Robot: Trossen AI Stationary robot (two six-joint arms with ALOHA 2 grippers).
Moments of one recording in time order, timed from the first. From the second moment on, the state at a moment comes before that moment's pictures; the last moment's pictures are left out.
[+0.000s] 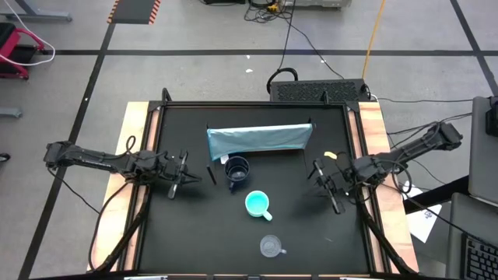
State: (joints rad) left arm -0.09 0.42 0.01 0.29 0.13 0.05; right arm 0.38 0.73 0.34 0.34 0.00 -0.09
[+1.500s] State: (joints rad) left arm -0.09 0.42 0.01 0.28 0.13 0.05; right arm 0.28 1.41 1.08 -0.34 -0.27 0.02
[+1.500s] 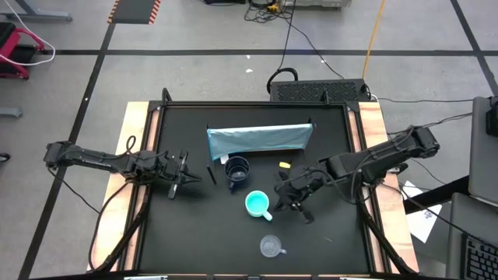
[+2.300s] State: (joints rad) left arm -0.09 0.42 0.01 0.26 0.13 0.04; right arm 0.26 1.58 1.18 -0.48 -0.27 -0.14
